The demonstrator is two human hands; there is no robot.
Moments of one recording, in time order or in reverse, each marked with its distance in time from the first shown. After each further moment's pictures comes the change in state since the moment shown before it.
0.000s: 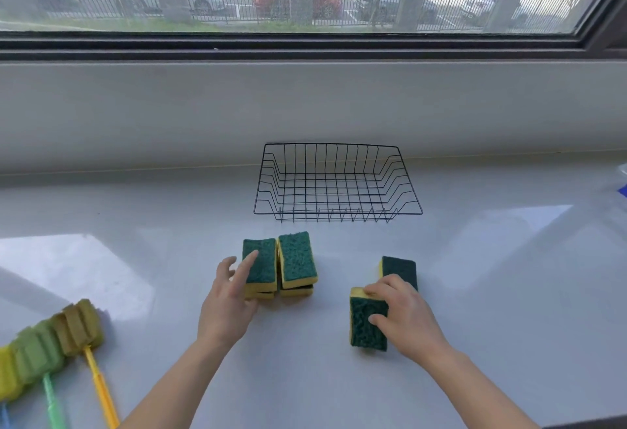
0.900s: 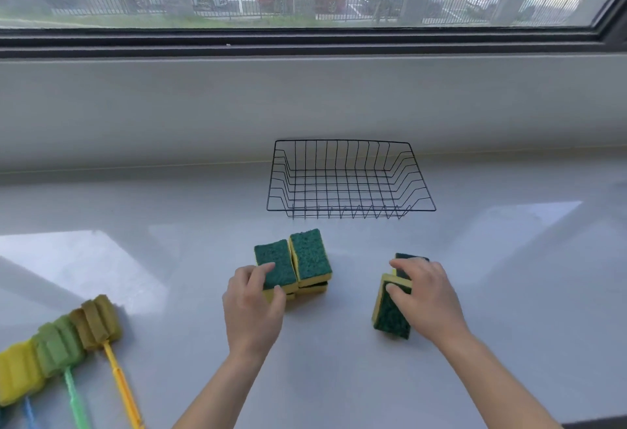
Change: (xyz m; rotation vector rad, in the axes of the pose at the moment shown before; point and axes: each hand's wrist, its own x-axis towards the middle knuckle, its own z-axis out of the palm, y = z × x) left_hand -0.024 0.043 -0.005 -0.175 0.327 -0.021; right_hand 0.010 -0.024 -0.021 0.019 0.187 0.157
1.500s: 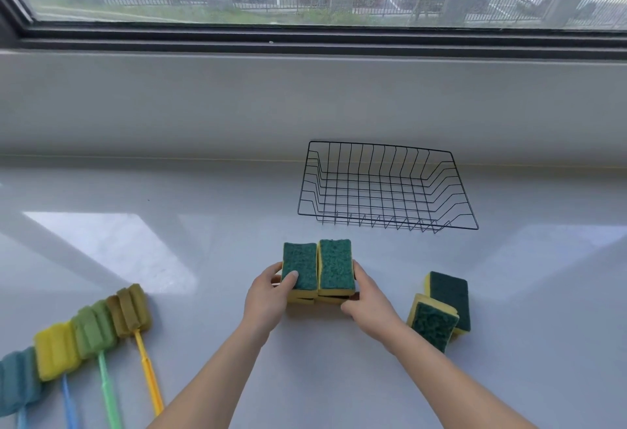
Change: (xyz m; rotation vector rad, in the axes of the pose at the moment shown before) left_hand 0.045 -0.038 0.006 -0.420 -0.339 -0.583; right_hand 0.035 -0.073 0.095 0.442 -0.526 0.114
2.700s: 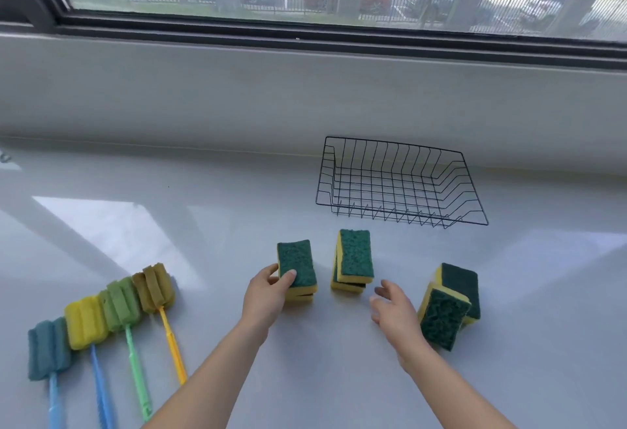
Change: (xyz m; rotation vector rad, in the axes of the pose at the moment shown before) left_hand -0.019 -0.026 -0.034 -0.167 0.019 -0.112; right_hand -0.037 0.023 0.024 0.309 0.256 0.225
